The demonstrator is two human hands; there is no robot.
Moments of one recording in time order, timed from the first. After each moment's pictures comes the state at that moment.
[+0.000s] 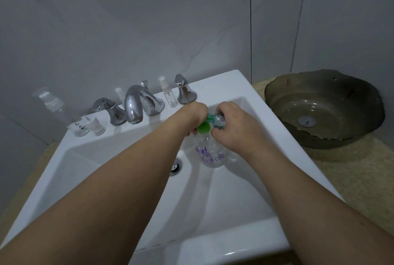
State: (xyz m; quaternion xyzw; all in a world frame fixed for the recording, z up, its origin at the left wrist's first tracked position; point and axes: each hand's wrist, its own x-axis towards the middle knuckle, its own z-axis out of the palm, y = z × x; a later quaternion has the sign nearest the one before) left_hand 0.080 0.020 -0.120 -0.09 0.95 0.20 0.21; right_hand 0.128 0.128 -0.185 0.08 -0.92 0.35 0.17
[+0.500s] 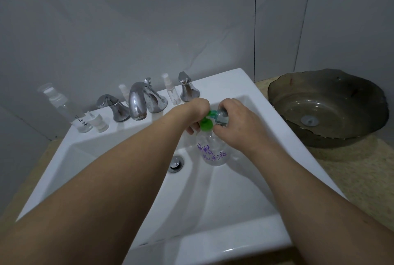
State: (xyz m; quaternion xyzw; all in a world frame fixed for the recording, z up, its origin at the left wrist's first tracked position) left_hand 0.087 0.015 -0.110 -0.12 0.93 0.25 0.22; right_hand 0.127 0.128 -0.185 0.09 -0.91 0.36 0.18
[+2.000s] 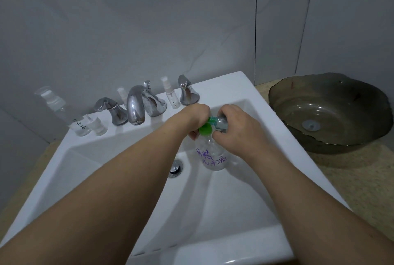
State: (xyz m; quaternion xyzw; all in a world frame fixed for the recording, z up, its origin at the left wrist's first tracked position) left_hand 0.079 0.014 -0.120 -0.07 0.95 0.22 0.22; right_hand 0.124 0.129 -0.191 0.09 -0.92 0.34 0.18
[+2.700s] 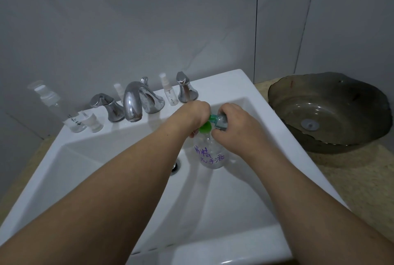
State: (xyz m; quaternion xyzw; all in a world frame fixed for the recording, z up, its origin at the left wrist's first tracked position) left_hand 0.074 0.016 -0.130 -0.03 0.97 0.16 0.19; right_hand 0.121 0.129 -0.196 0.08 -0.91 0.36 0.18
